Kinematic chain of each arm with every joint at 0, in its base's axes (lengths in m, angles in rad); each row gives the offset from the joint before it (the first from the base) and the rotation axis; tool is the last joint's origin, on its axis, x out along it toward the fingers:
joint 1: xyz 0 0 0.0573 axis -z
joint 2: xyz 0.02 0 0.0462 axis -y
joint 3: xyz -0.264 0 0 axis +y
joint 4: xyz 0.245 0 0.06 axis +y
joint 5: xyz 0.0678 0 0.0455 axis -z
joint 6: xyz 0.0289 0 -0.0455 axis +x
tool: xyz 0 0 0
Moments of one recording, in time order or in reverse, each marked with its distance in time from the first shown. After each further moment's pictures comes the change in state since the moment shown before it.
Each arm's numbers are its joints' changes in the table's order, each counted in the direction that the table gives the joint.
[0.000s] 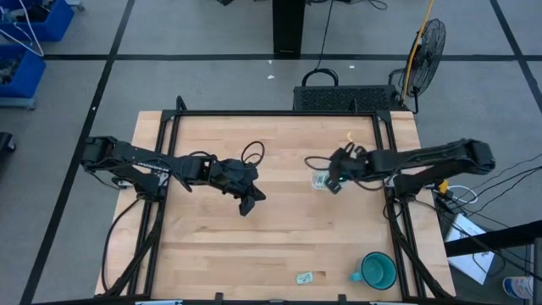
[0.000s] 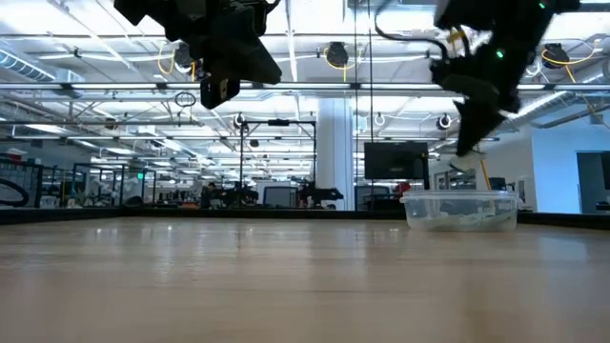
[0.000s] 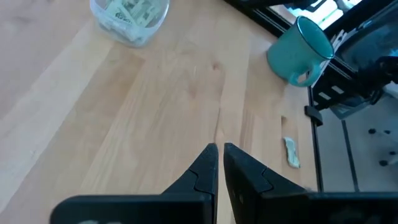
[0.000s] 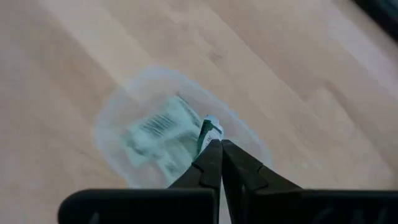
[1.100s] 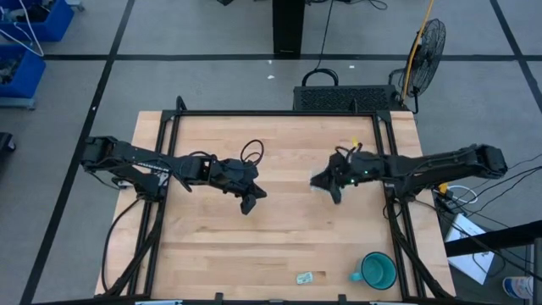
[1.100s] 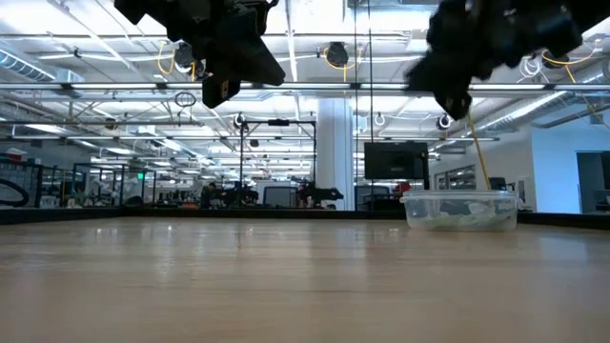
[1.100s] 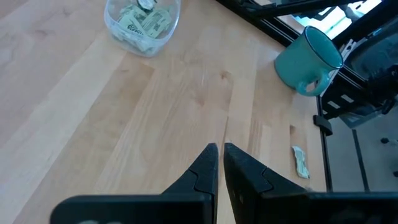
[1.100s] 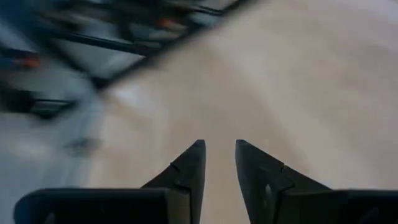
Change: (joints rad) left arm 0.000 0.000 0.000 -0.012 -0.048 0.003; right arm 0.034 0.236 0.313 -0.892 -0.458 -0.177
